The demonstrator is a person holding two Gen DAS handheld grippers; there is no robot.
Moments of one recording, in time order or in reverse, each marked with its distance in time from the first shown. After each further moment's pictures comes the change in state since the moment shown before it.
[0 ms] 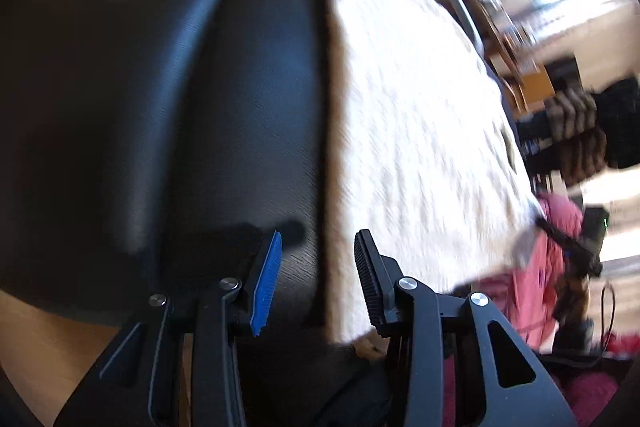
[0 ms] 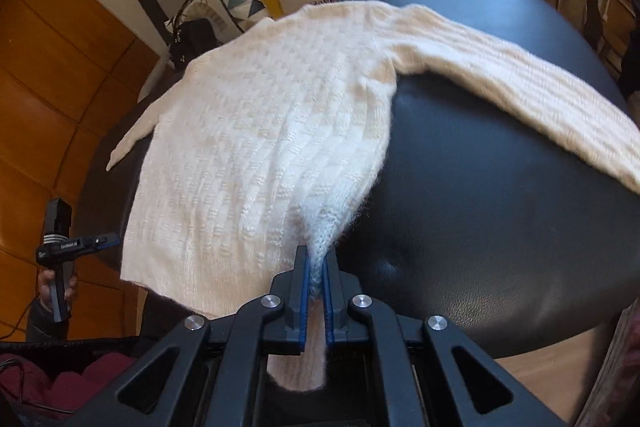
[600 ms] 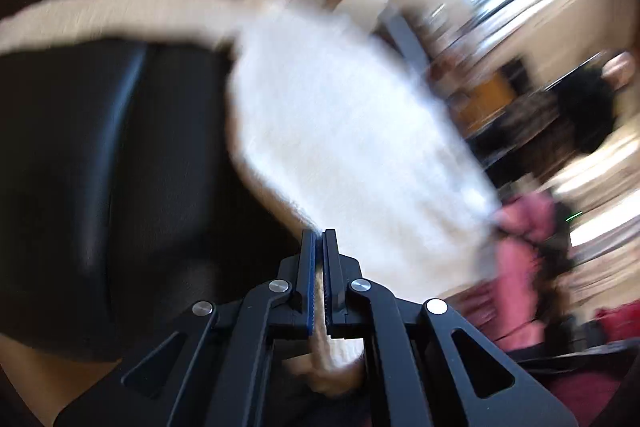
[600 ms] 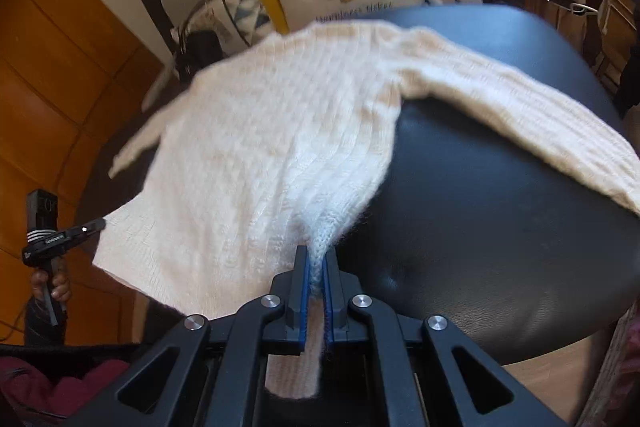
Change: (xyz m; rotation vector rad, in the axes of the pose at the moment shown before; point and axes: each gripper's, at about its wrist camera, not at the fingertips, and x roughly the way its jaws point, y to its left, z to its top) left arm -0.068 -0.054 0.029 0.116 -0.258 -0.177; right arm -0.036 0.017 0.014 -0.026 -0.080 -0.007
